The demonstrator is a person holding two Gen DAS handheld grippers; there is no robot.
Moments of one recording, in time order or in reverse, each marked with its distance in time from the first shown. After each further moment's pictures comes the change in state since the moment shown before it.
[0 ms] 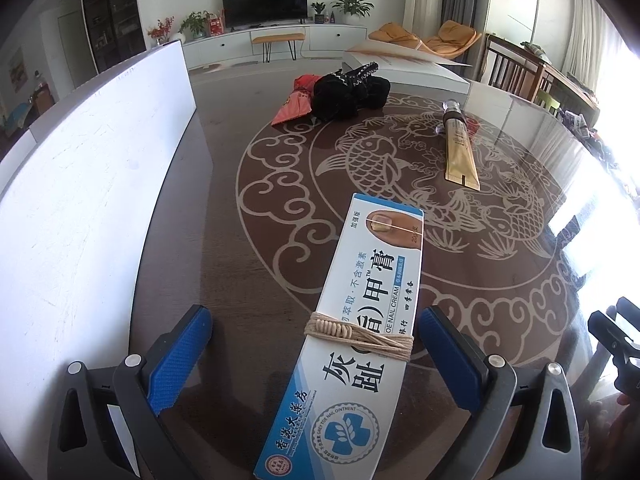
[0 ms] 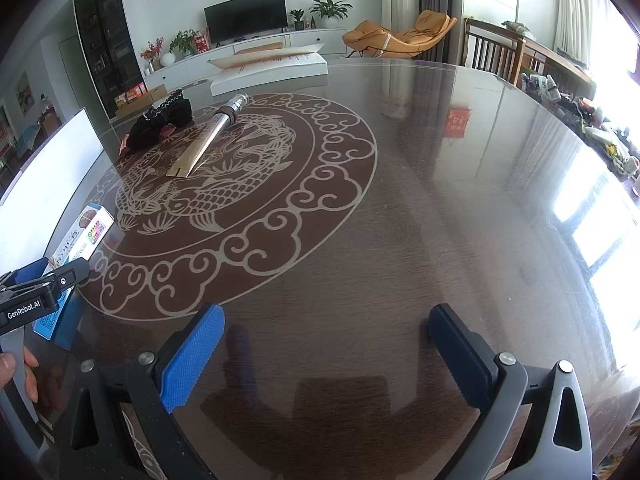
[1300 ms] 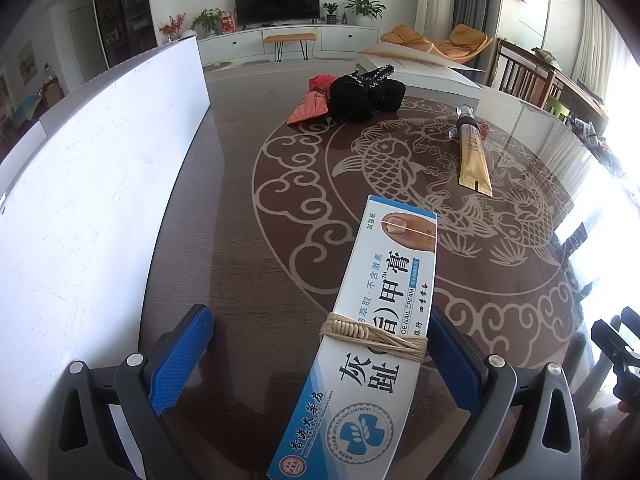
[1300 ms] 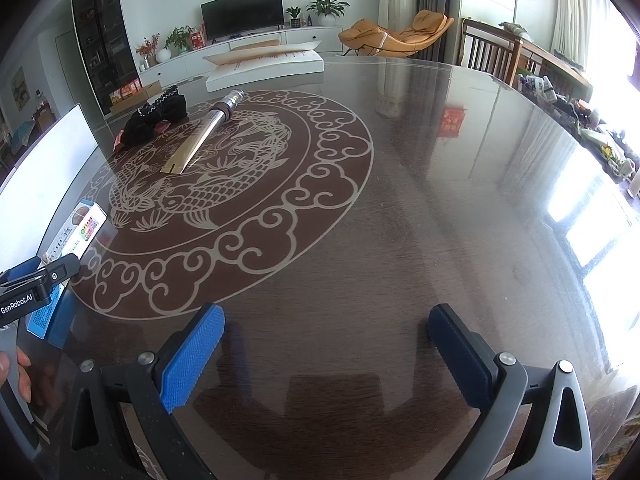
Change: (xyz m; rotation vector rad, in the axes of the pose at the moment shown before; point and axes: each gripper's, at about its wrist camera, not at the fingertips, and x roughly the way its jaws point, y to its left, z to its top) left arm 0.002 0.006 0.000 -0.033 -0.002 0.026; right arm 0.000 -0.004 -0.003 -0.003 0.006 -0.022
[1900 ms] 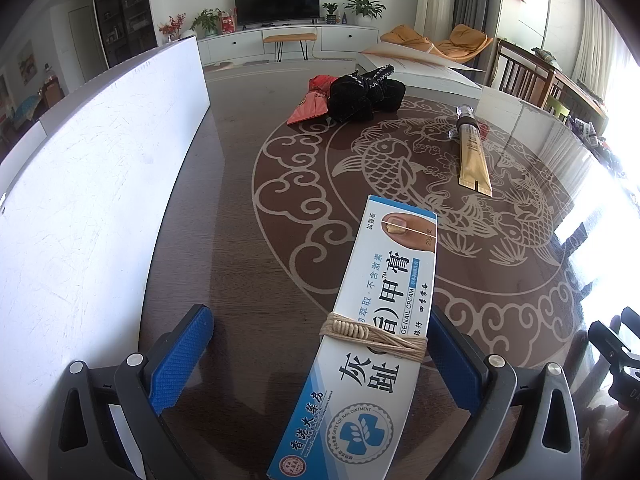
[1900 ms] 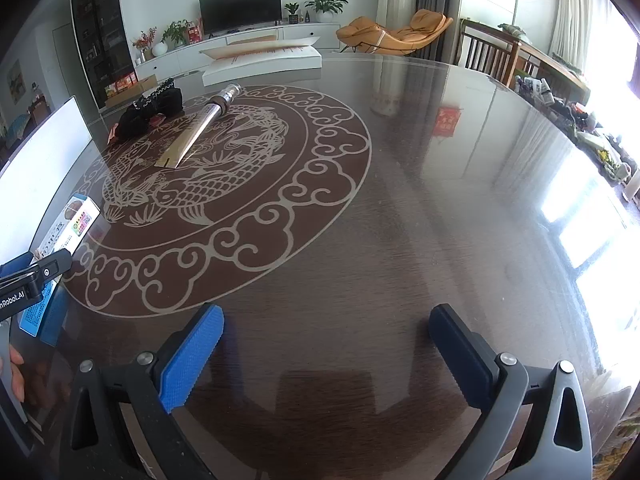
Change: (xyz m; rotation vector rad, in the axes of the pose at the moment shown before) left arm 0.000 0.000 0.000 0.000 0.000 0.000; right arm 0.000 0.001 0.000 -0.014 0.014 -0.030
